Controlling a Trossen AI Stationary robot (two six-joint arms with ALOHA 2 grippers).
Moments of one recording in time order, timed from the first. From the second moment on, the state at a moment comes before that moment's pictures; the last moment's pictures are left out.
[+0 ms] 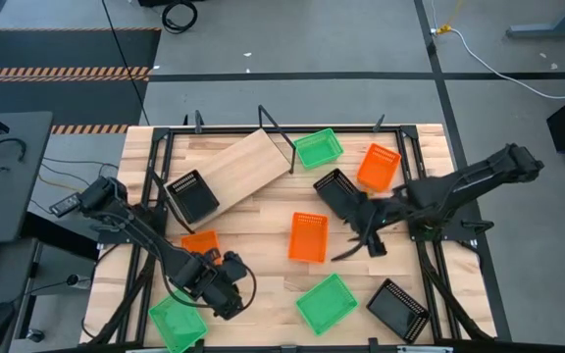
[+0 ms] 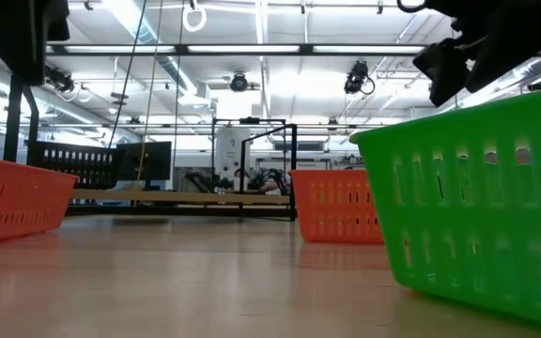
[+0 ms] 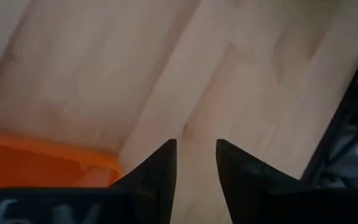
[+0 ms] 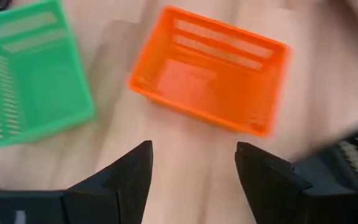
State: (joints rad) left arm -0.67 1.70 1.32 -0.89 -0.24 -1.14; right arm 0.29 1.10 0.80 -0.62 0.06 0.05
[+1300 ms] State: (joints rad) left arm -0.62 1.70 1.32 -0.90 -0.33 -1.05; right arm 0.33 1.79 1.10 -0.42 0.15 0.03
